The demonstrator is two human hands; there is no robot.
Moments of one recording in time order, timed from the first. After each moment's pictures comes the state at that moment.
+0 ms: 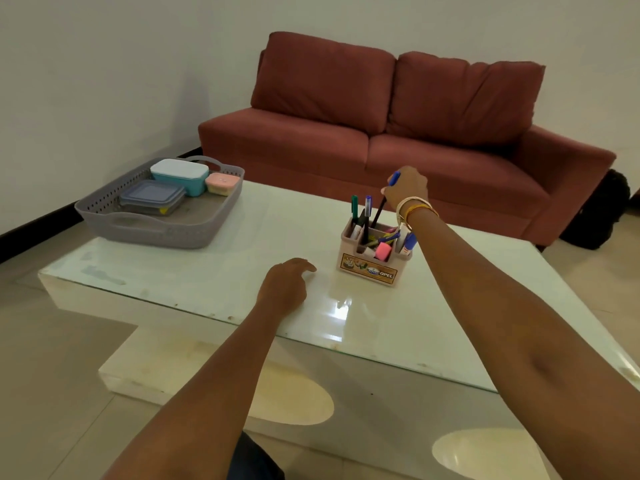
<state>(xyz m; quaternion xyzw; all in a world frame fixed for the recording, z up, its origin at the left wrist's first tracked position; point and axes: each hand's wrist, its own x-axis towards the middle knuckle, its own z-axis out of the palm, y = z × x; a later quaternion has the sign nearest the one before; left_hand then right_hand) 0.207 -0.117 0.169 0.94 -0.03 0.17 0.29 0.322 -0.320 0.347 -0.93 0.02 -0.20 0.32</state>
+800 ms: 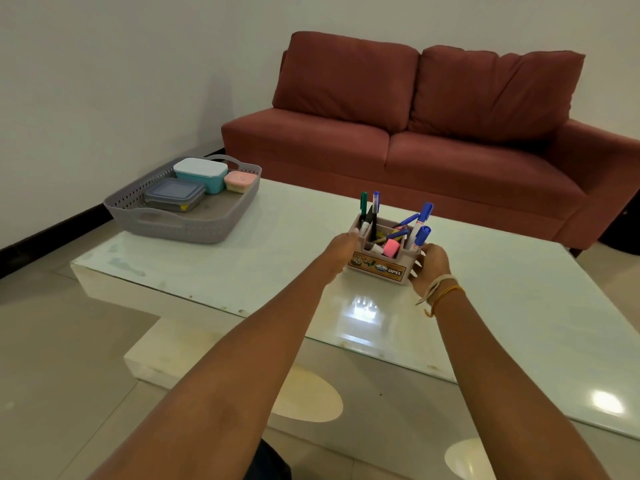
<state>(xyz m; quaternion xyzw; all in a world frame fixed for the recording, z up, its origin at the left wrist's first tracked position) 0.230 -0.191 0.254 0.76 0.11 -0.07 0.64 0.259 -0.358 0.241 -0.57 0.18 0.03 0.80</state>
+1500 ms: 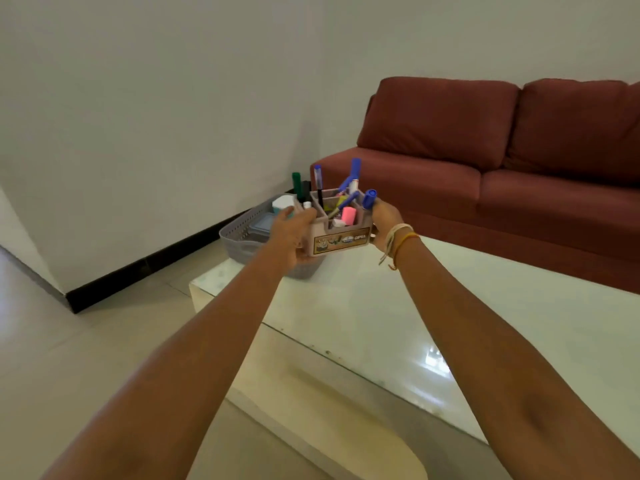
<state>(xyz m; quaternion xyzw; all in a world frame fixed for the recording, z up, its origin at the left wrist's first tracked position) 0.177 0.023 0.328 0.54 0.24 0.17 0.79 0.287 -0.102 0.345 -0.65 -0.06 0.15 0.74</state>
